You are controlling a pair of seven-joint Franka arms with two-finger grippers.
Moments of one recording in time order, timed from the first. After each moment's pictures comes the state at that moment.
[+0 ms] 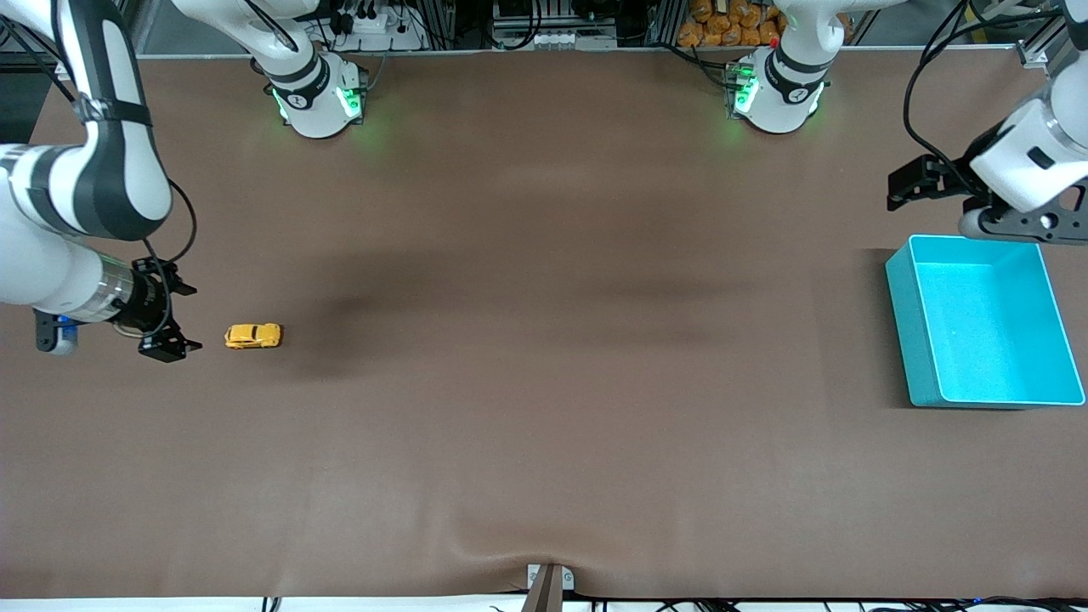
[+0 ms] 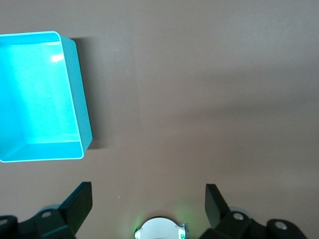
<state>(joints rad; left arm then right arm) 0.07 0.00 -0.20 -1.57 0.00 1.43 -0.01 0.06 0.22 -0.13 -1.87 0.05 2.01 1.29</state>
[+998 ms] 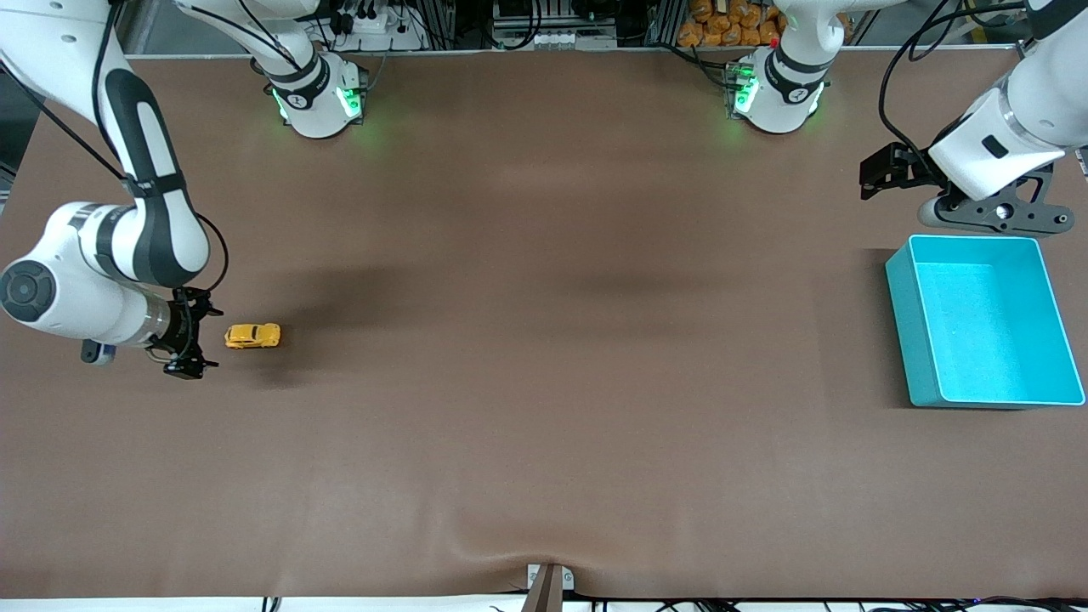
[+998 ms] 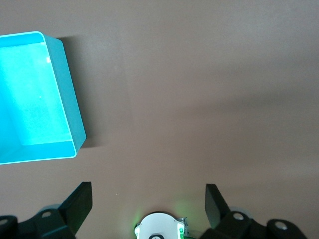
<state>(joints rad) 0.08 0.00 -0.25 -1.57 0.00 1.42 -0.02 0.02 0.40 -0.14 -1.92 0.05 2.19 1.41</state>
